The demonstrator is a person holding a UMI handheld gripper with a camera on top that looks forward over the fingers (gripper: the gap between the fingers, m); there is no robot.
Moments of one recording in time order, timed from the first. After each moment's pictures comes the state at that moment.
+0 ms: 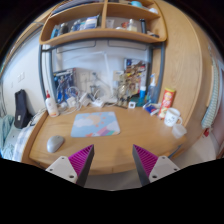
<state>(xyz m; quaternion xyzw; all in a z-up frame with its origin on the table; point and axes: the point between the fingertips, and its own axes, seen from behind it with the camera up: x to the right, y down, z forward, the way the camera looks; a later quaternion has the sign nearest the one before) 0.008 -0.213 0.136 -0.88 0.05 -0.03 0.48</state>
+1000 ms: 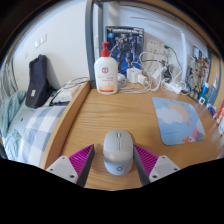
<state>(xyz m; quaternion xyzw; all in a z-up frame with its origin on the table) -0.328 -0.060 -0.019 -0.92 -0.07 0.03 0.38</state>
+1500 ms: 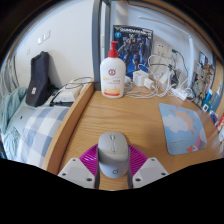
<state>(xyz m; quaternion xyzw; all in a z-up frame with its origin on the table) -0.345 -0.035 -0.020 -0.92 -0.09 0.03 0.38</state>
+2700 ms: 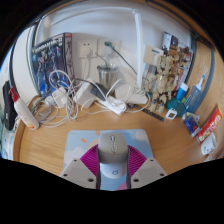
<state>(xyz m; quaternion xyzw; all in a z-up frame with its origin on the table) -0.057 0.094 0.026 -0.93 0.02 -0.04 0.37</state>
